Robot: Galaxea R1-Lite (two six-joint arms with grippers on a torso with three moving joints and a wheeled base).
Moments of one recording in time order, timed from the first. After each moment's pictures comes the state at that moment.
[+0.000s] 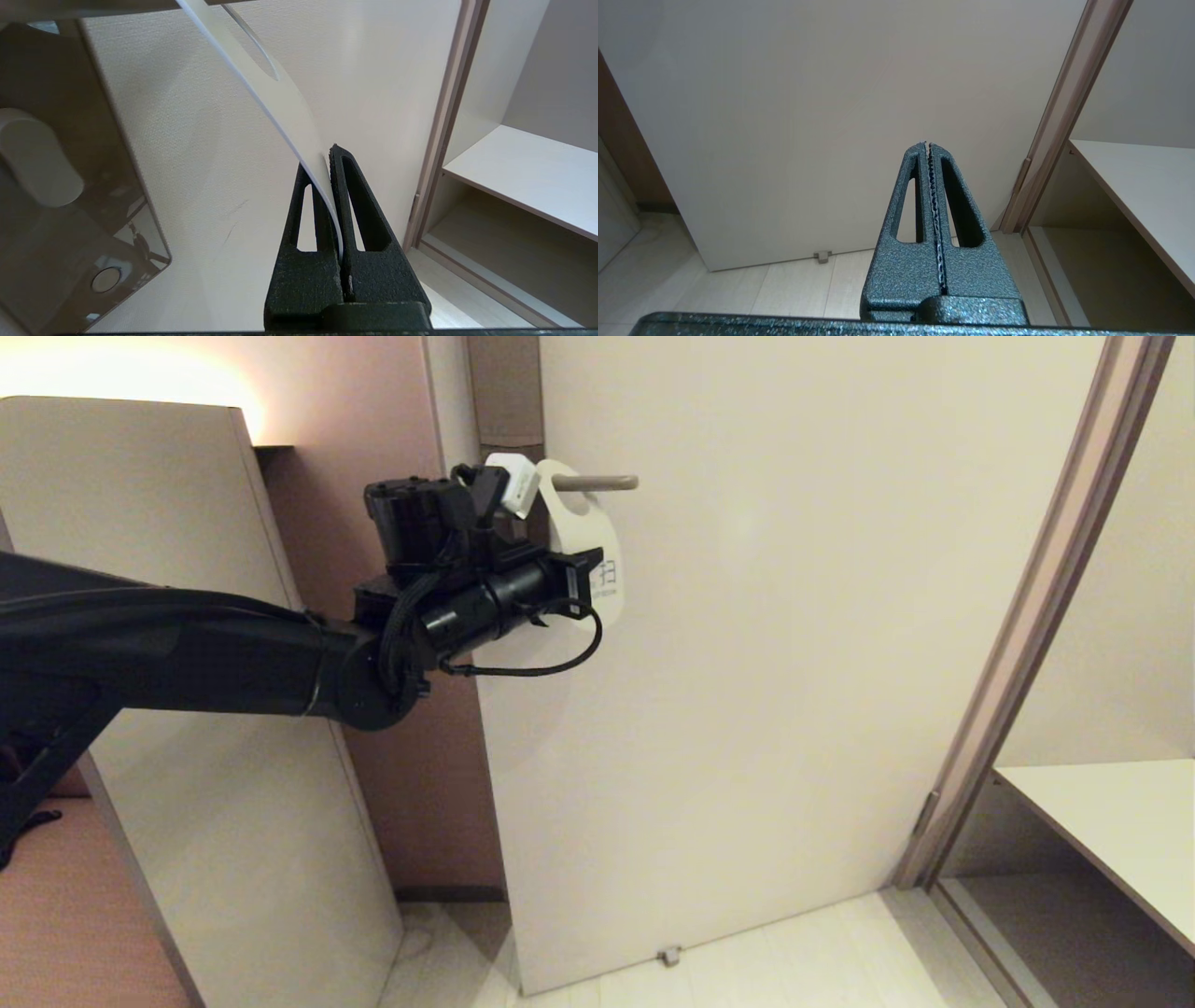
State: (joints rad) left arm -0.52 2.04 -1.46 -0.66 -0.22 -0.04; right arm 0.00 0.00 0.00 0.01 0.00 -0.03
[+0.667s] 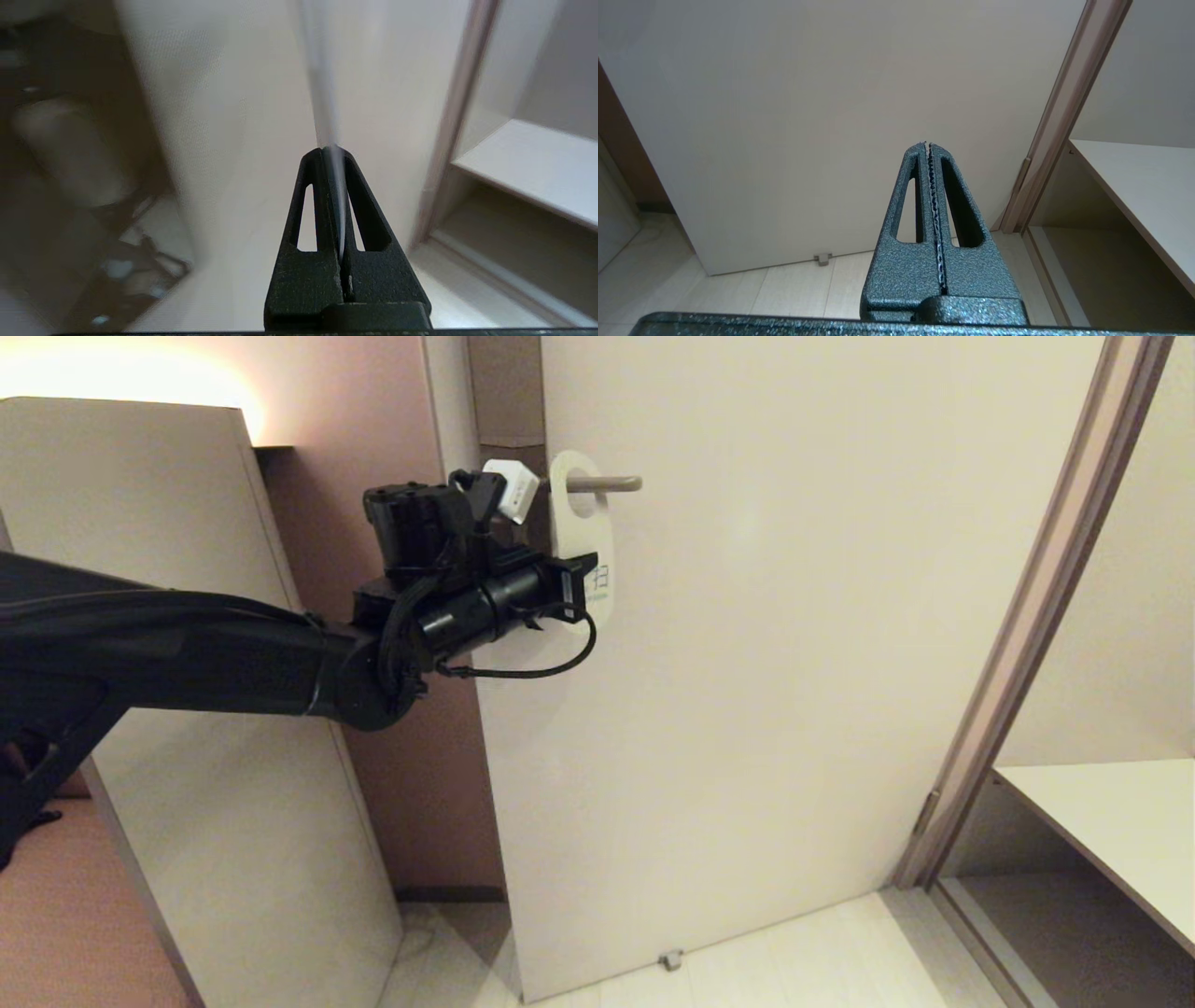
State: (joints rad) left arm -0.48 2.06 -1.46 -0.66 -0.22 -0.03; right arm 0.00 0.00 0.00 0.01 0.00 -0.03
